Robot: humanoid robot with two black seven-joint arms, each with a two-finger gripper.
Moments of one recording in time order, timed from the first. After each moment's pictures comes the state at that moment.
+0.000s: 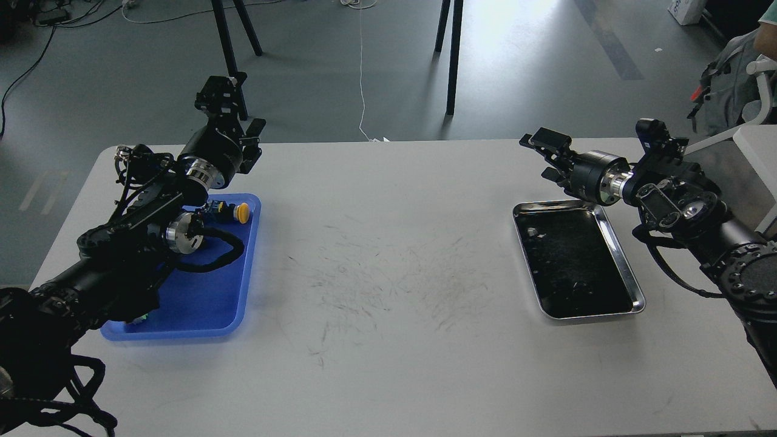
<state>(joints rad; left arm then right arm) -0.84 0.21 -0.54 -0.54 0.28 -0.15 -0.49 1.04 -0.15 -0.49 0.06 -0.21 0.49 0.49</state>
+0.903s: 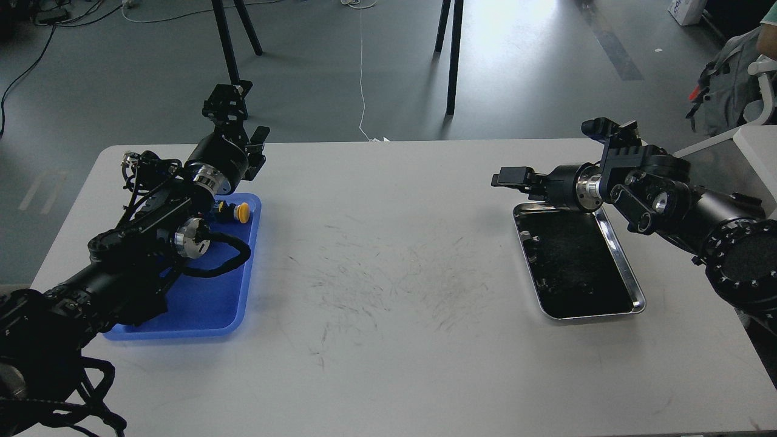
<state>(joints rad) -0.84 0.18 -0.53 -0.49 0.28 -0.15 -0.49 1.17 -0.13 -0.77 0.21 -0.40 0.49 0.49</state>
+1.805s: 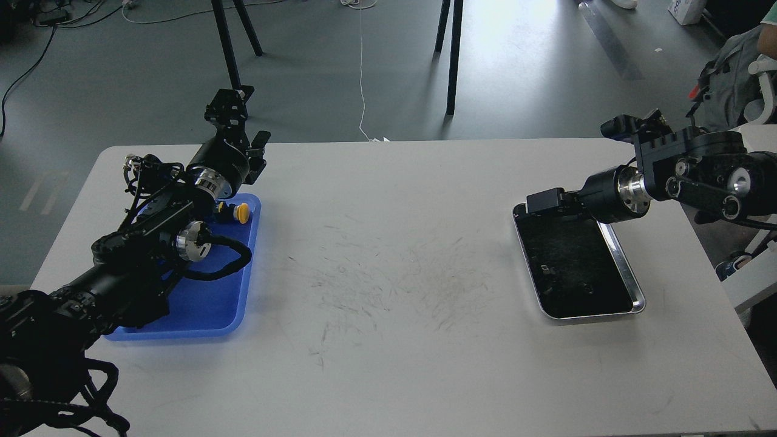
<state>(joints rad) -0.84 0.16 -0.53 -0.46 0.29 -0.16 -0.49 1.41 -0.45 -0.77 0.75 -0.75 0.49 0.49</state>
